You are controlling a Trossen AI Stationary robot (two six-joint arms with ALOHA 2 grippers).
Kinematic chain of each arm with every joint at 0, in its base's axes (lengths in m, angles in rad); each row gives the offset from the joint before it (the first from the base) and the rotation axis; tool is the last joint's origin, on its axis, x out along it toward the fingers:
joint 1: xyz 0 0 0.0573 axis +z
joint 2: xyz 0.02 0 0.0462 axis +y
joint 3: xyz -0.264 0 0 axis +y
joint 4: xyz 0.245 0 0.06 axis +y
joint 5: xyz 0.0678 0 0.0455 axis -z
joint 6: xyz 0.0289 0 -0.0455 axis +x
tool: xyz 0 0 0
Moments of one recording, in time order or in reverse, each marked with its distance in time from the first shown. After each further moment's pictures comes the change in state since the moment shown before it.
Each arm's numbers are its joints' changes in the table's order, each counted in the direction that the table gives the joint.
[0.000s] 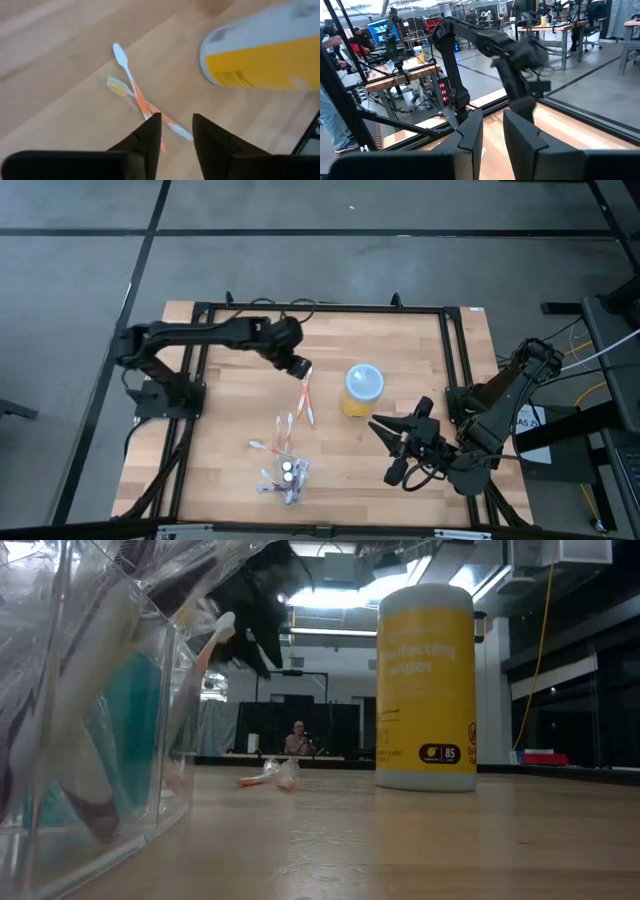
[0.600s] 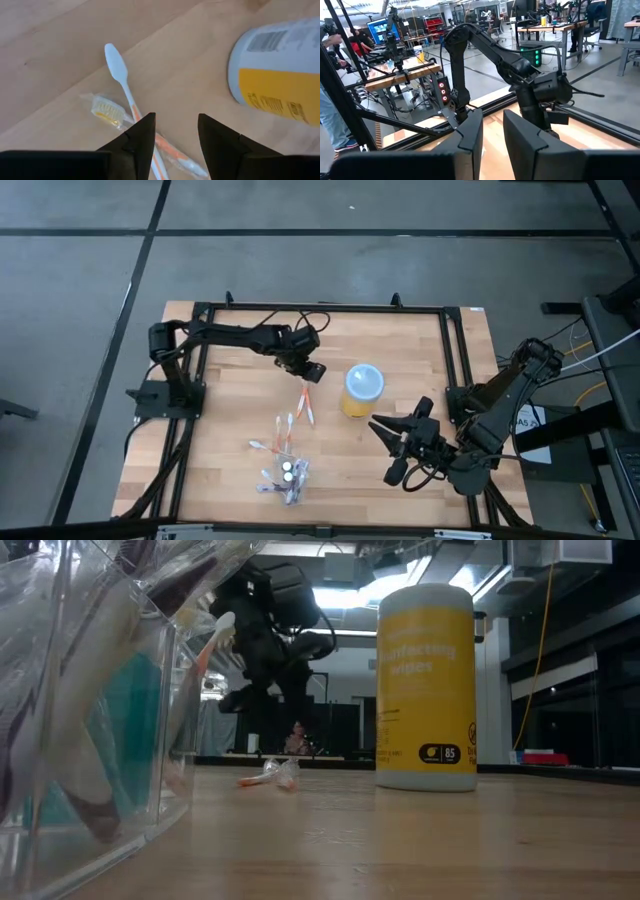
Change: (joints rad) left arm 0.034 0.270 0.001 -0.187 0.071 -0.050; right arm 0.000 0.000 0.000 0.000 0.000 -0.006
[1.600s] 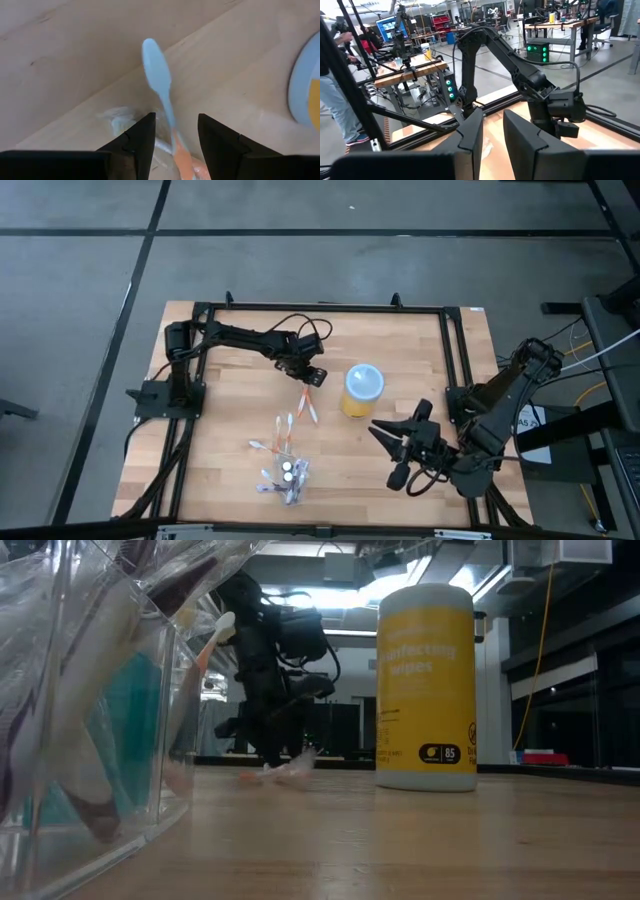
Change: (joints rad) left arm -0.001 0.127 -0.001 -0.022 -0.058 -0.010; right arm 0.013 0.000 0.000 -0.005 -0.030 0.004
